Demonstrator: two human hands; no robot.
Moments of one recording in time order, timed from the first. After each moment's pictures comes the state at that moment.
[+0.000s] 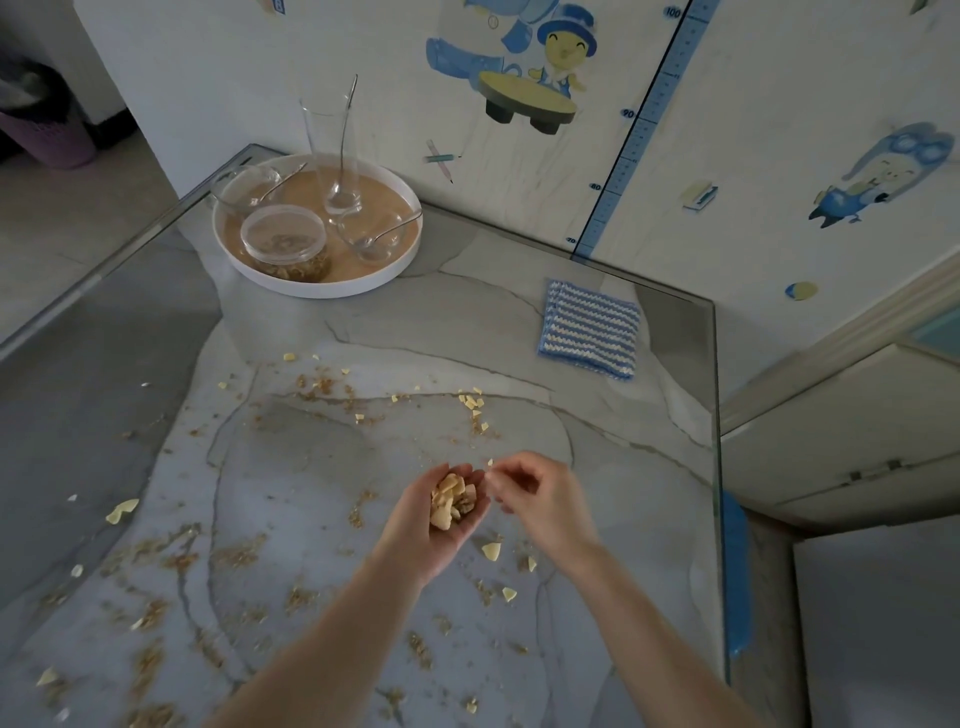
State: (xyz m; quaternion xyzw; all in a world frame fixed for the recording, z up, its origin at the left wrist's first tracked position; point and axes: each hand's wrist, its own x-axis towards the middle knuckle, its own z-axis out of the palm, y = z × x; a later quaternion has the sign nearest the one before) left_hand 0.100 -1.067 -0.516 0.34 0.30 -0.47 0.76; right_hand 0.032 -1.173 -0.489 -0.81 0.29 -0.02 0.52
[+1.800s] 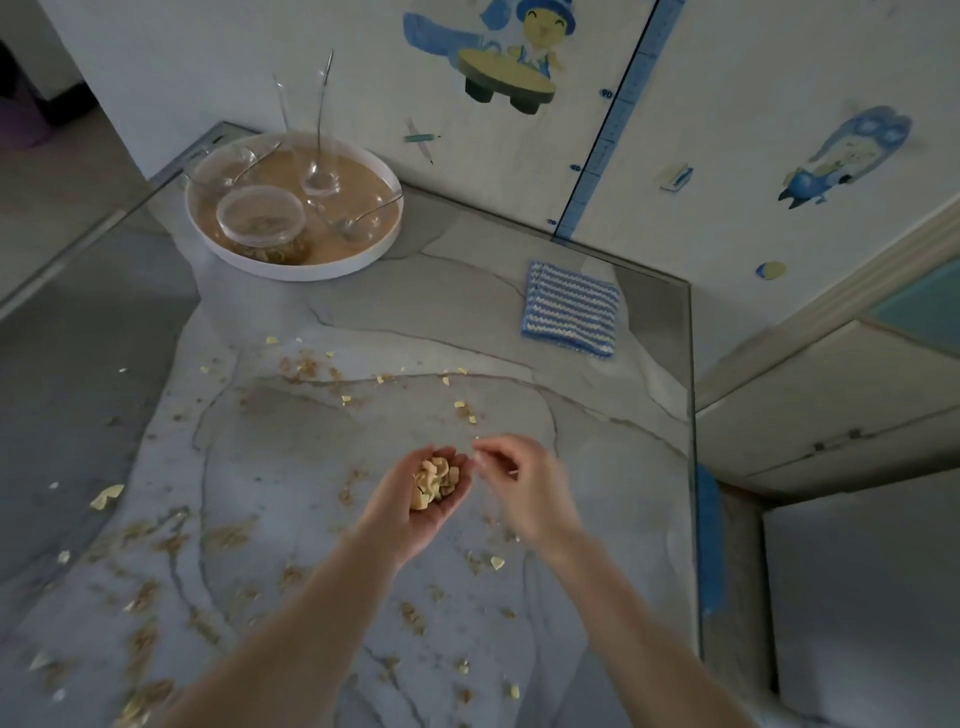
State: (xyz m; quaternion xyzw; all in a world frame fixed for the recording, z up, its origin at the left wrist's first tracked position) left_hand 0.101 -1.059 -0.511 0.33 0.28 -0.48 0.76; right_hand 0.026 -1.156 -0.473 -0.84 0.29 -0.04 0.45
